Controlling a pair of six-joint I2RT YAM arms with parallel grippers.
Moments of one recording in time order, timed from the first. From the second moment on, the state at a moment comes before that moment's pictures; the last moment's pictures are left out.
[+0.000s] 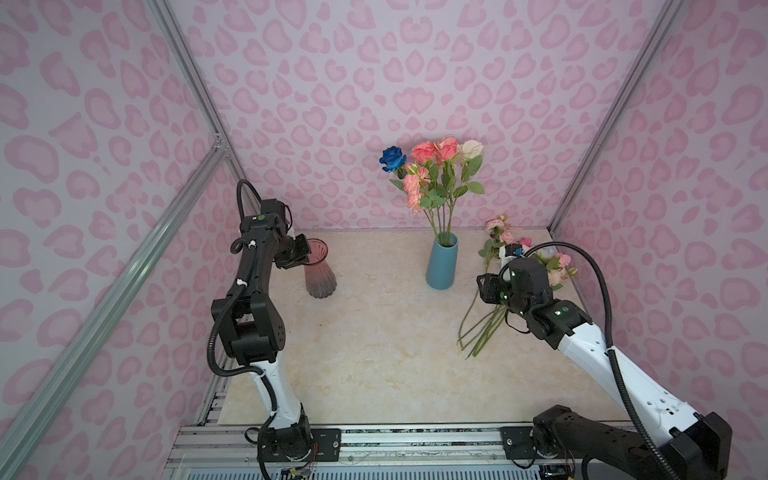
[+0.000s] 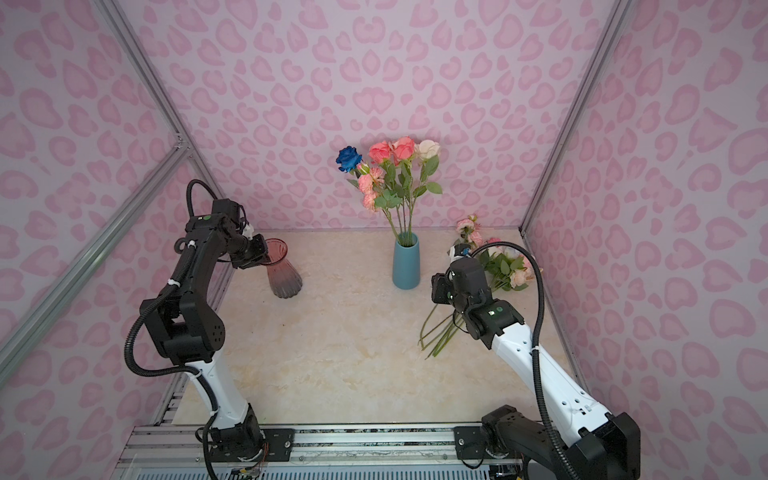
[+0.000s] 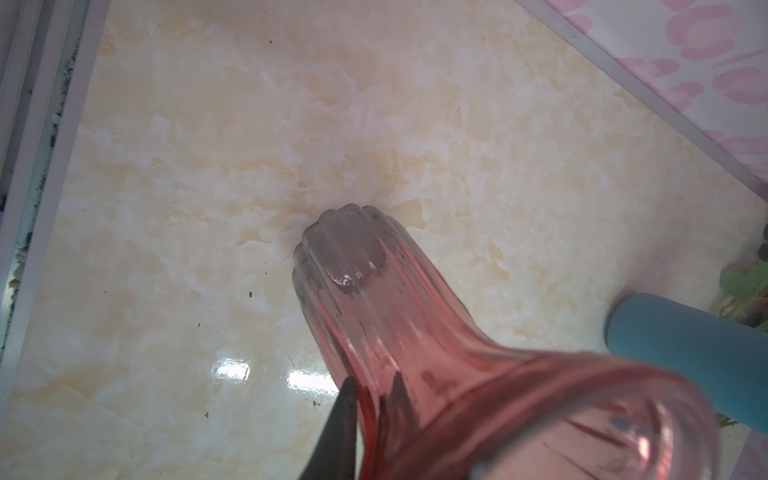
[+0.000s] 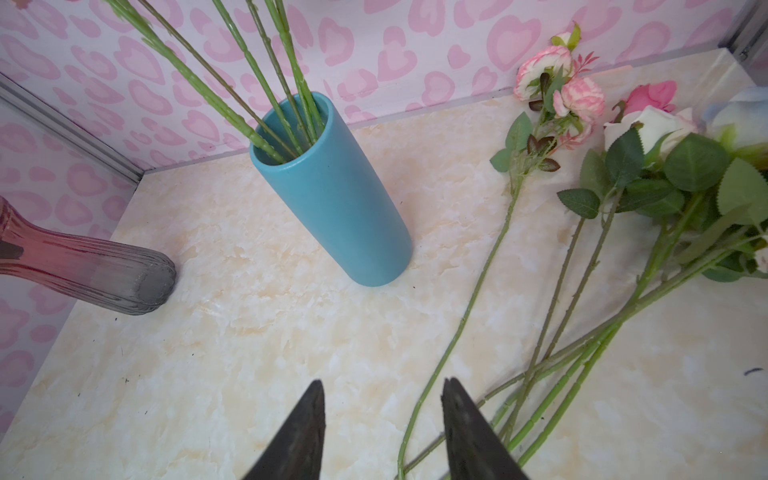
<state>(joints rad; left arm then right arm) 0.13 1.98 1.95 -1.17 0.20 -0.29 0.41 1.12 0.97 -0.44 0.12 0.45</state>
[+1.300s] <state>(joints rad) 0.00 1.87 1.80 -1.09 0.21 -0.27 0.43 1.09 0.99 -0.43 0.14 0.44</state>
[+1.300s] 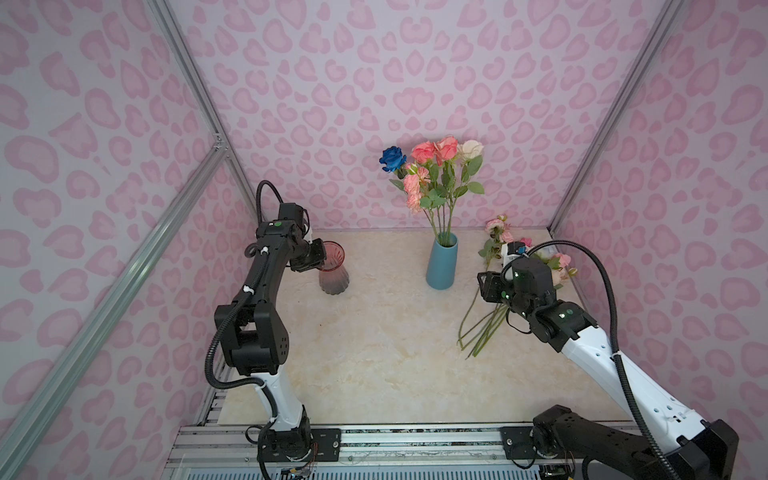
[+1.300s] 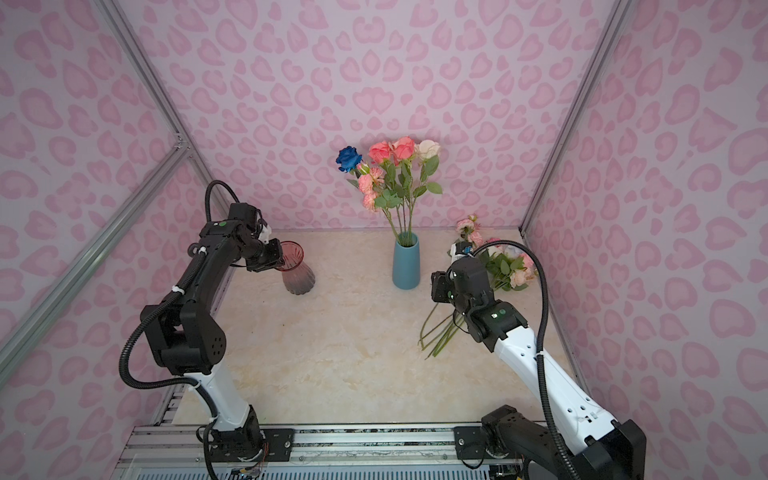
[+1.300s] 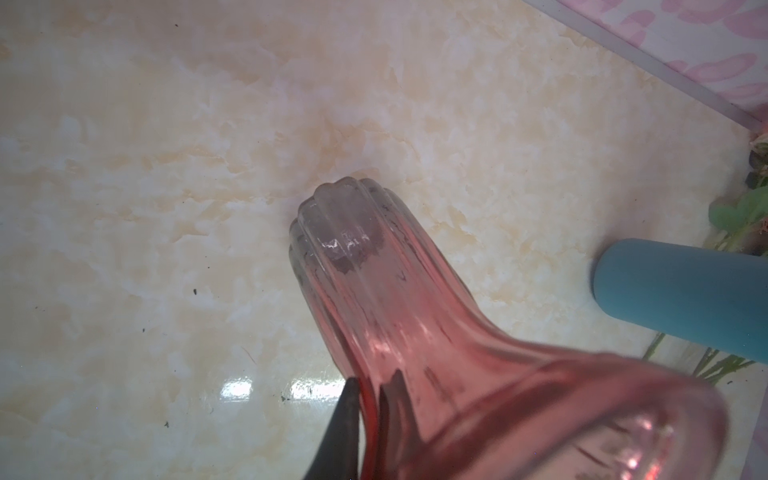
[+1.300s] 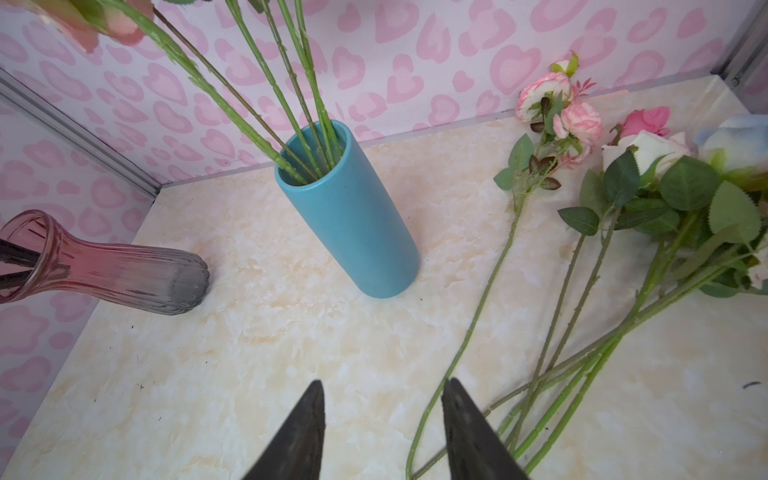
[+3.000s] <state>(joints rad) -0.42 1.67 1.59 -1.14 0.16 -0.29 0.52 1.13 1.05 -0.47 0.21 0.43</state>
